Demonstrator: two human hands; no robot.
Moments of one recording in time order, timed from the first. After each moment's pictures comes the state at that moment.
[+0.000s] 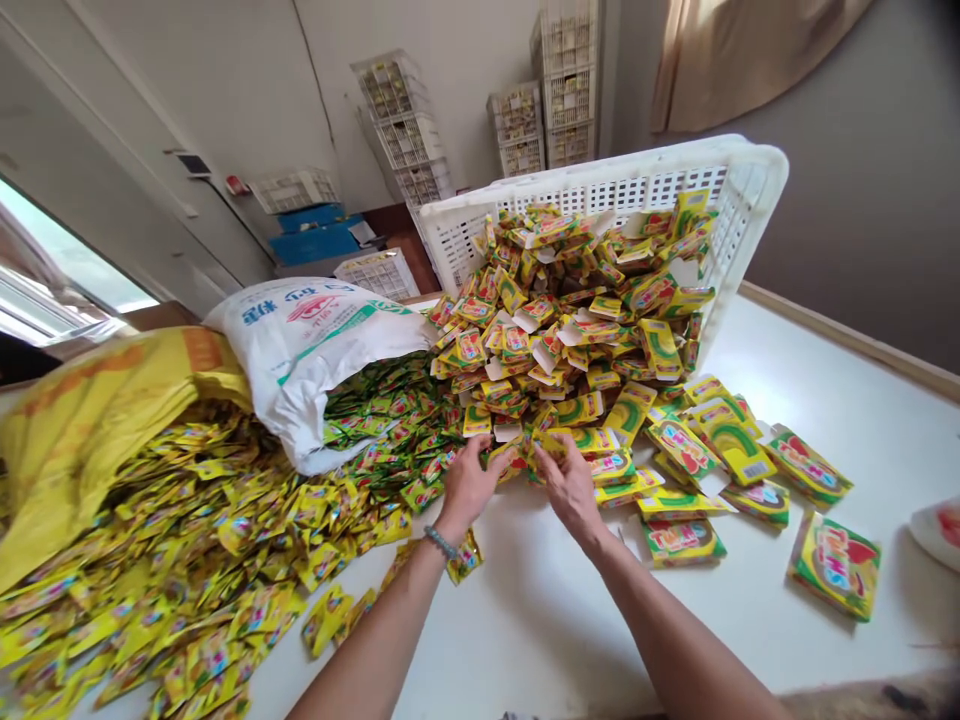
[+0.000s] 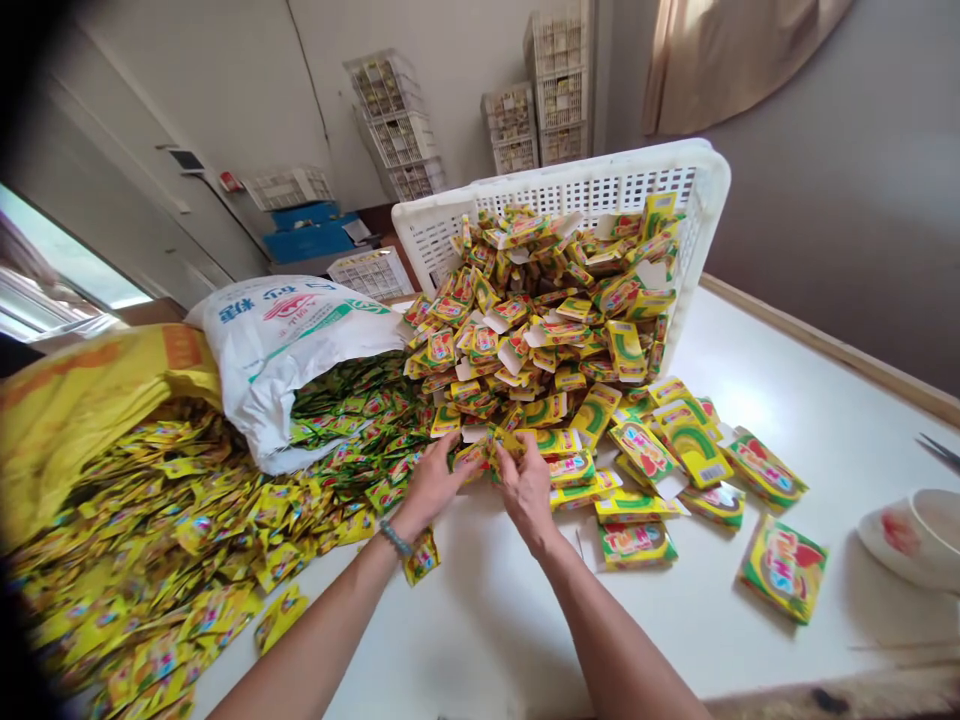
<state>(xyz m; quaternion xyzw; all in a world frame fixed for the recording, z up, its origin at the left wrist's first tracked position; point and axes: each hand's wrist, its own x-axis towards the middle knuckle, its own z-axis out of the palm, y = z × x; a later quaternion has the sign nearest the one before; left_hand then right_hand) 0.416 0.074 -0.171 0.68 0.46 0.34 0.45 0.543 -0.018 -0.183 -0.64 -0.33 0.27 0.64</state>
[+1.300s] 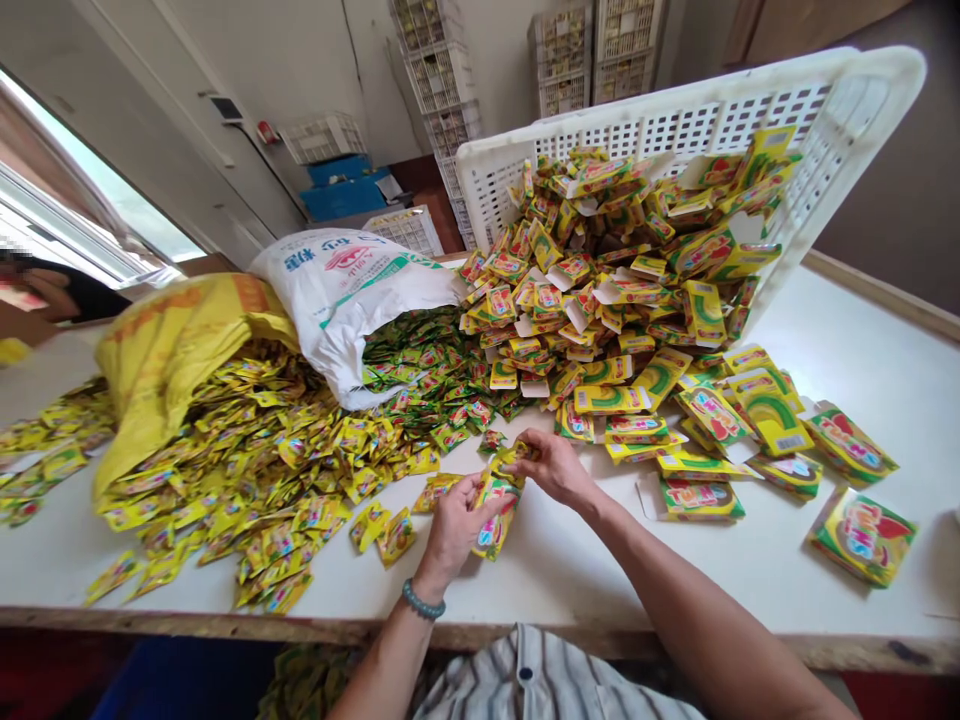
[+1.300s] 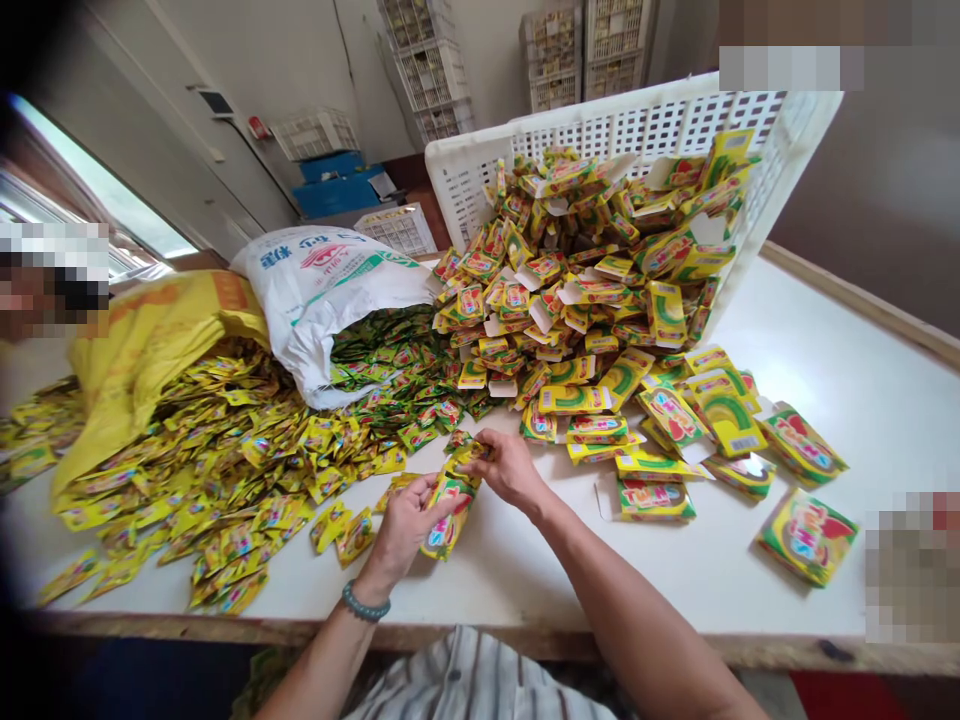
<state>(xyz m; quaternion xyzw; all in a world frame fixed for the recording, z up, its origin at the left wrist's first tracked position) 0.326 -0.021 -0.186 0.53 0.49 0.30 0.62 0.509 -0.026 -0.190 -0.59 -0.54 0.38 0.46</state>
